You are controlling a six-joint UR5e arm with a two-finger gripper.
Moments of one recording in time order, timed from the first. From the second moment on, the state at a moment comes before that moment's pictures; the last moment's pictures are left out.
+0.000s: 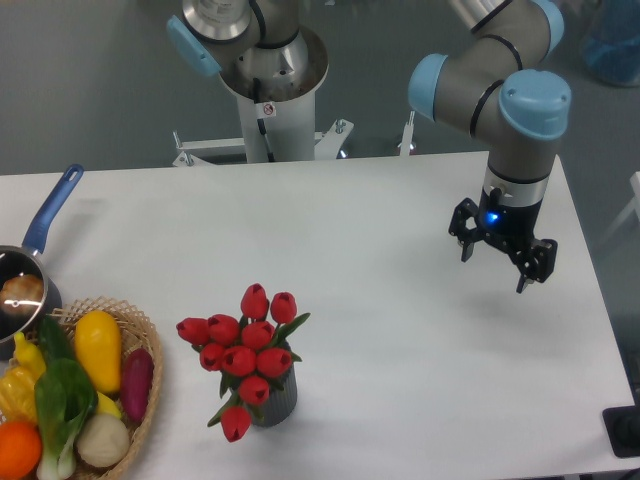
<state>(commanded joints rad) 2.79 -1.93 -1.68 -0.88 1.47 1.52</state>
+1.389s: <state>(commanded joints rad) 2.77 -1.83 -1.88 -0.89 0.76 1.39</state>
